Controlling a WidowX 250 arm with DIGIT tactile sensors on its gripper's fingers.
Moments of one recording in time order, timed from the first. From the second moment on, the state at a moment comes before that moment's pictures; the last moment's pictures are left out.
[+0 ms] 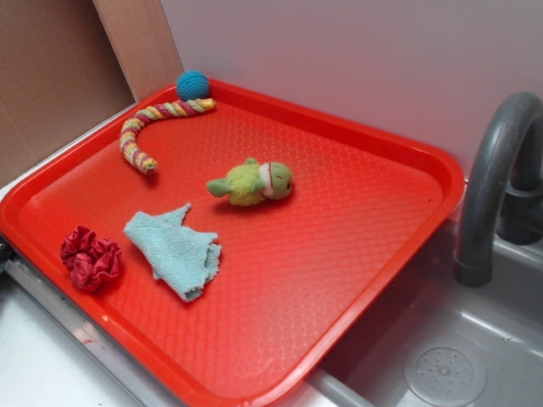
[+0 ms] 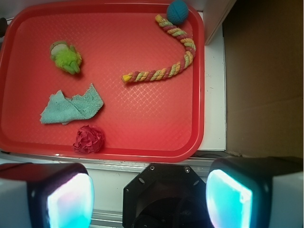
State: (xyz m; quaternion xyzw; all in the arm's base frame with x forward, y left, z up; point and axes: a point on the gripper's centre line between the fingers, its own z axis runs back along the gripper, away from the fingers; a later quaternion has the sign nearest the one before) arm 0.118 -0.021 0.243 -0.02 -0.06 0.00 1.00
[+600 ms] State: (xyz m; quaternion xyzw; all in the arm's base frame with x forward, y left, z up) arm 0.131 -0.019 0.235 -0.01 -0.03 0.12 0.99
